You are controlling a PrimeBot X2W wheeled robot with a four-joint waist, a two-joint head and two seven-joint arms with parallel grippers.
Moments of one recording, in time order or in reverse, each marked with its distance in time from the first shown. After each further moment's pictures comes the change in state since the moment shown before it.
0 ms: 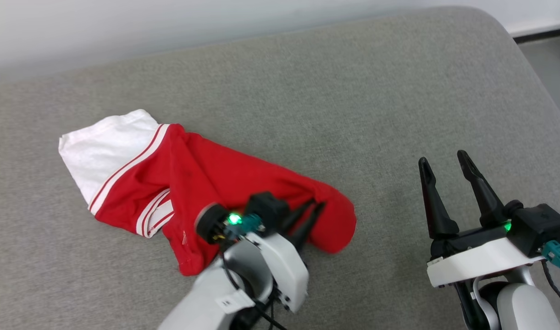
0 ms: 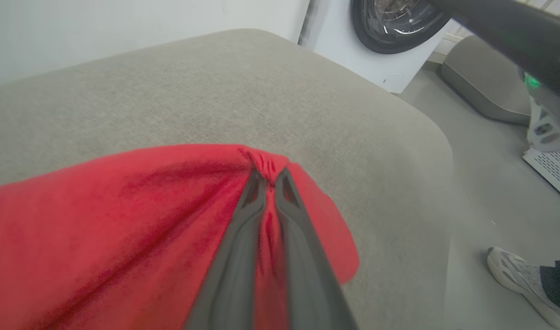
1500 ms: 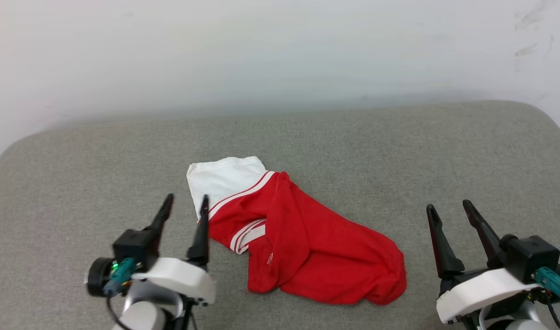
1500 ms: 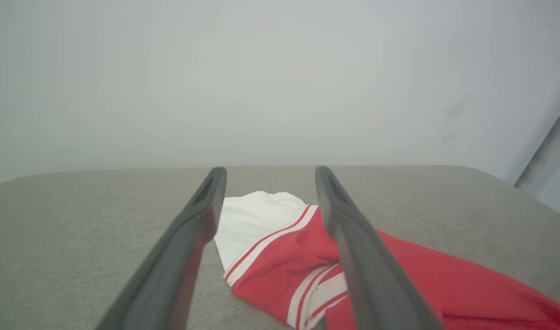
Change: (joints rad) left arm 0.206 0.095 0.244 0.022 -0.051 0.267 -0.346; right arm 0.121 0.001 -0.051 0.039 -0.032 0.000 0.070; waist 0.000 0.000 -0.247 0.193
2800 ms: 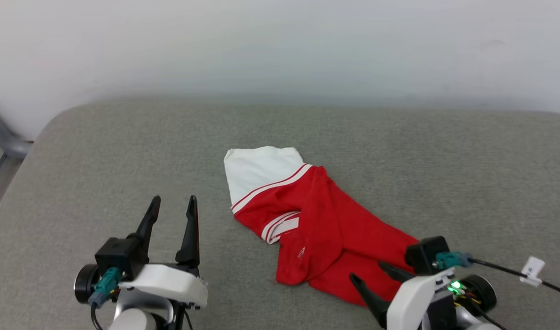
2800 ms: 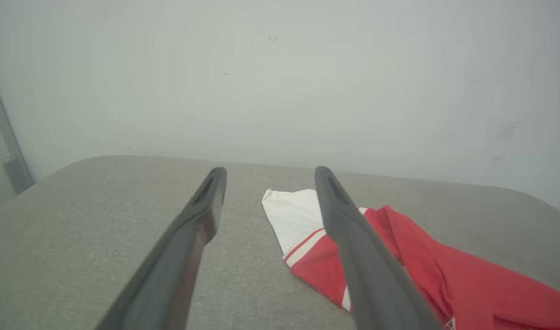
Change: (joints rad) left arm 0.076 0.007 0.059 -0.080 0.006 0.007 -0.002; right arm 0.010 -0.058 0.238 -0.003 0.152 0.000 0.533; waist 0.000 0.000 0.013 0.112
